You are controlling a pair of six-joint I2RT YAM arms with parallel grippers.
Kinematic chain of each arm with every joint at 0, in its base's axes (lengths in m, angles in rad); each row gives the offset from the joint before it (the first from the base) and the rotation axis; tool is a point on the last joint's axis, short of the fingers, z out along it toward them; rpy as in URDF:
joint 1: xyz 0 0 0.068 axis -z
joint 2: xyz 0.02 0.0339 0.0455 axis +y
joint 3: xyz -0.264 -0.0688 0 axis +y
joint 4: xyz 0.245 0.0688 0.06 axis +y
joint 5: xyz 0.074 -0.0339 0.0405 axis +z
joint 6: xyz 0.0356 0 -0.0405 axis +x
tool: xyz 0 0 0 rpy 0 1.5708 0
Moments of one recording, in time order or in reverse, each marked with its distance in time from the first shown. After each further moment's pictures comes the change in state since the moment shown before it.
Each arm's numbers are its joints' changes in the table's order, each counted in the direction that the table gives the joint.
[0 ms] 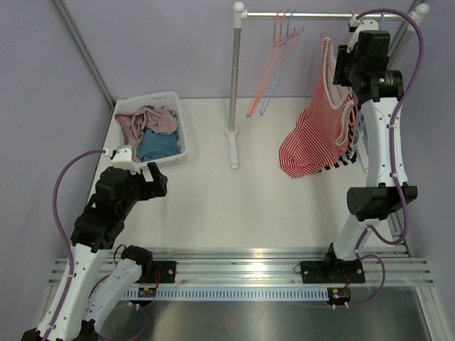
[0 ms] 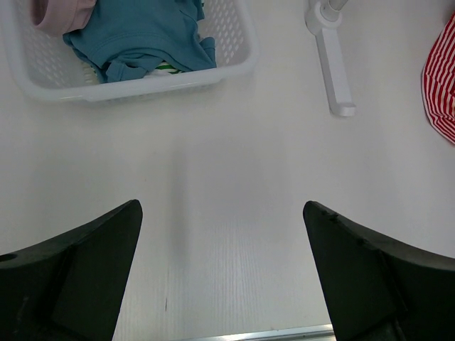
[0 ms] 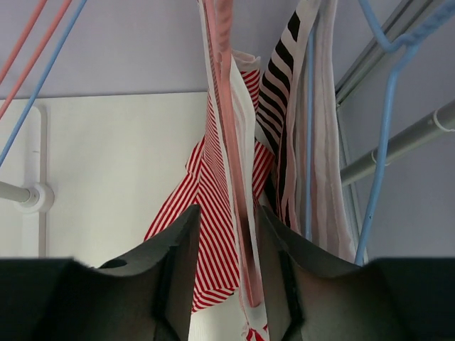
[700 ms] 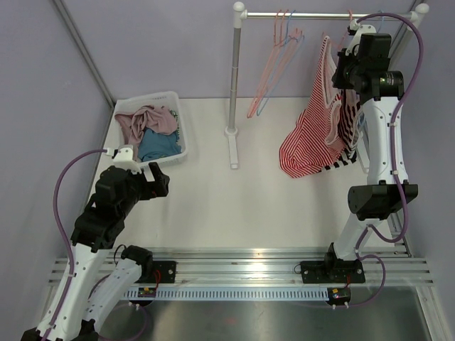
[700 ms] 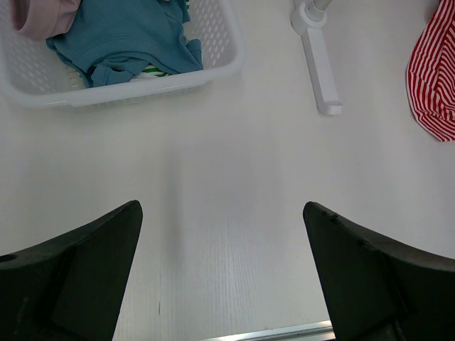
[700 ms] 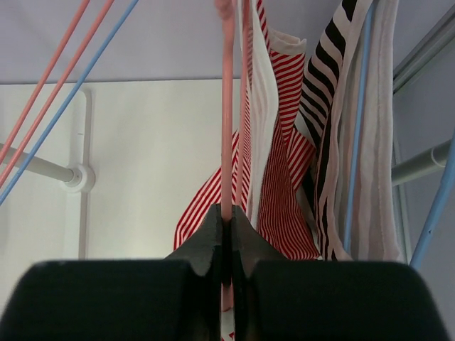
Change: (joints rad) left arm 0.002 0.001 0.000 -0.014 -0.037 0.000; right arm 0.038 0.011 0.032 0.002 0.169 0.050
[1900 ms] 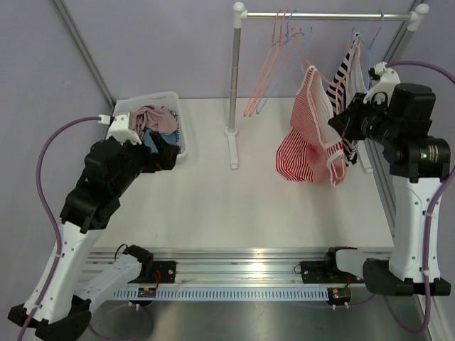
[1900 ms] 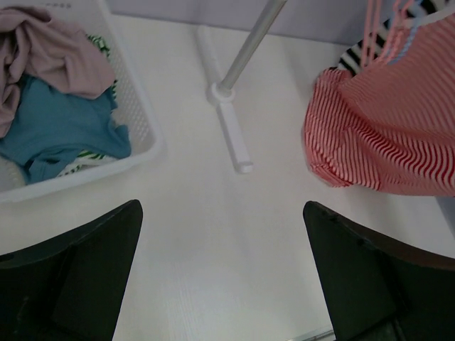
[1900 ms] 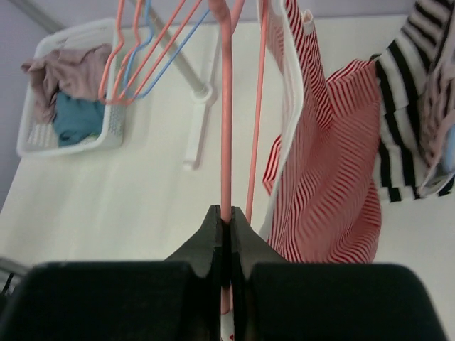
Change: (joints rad) left arm 0.077 0.203 -0.312 -0.037 -0.039 -0.067; right arm 0.000 -0.595 0.418 0.125 0.294 0.143
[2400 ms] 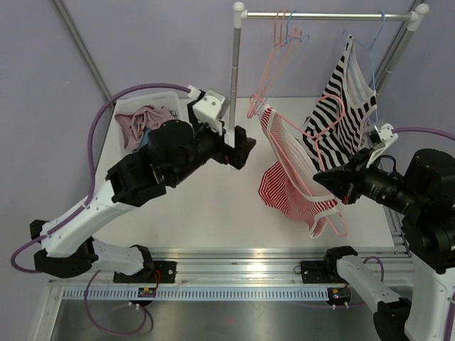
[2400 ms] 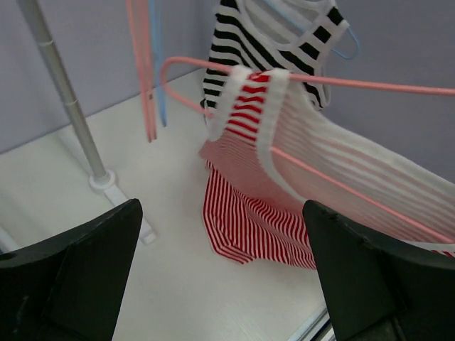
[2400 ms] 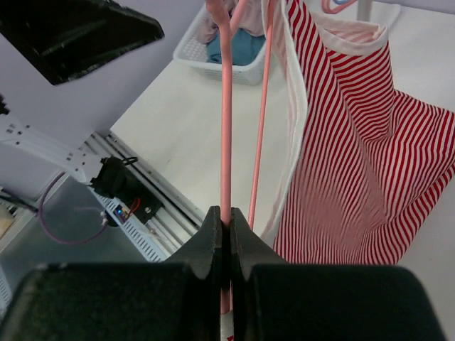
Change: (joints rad) left arm 0.663 0.452 -0.509 -0.108 0.282 0.175; right arm -0.143 -0.403 0.208 0.104 0.301 0.000
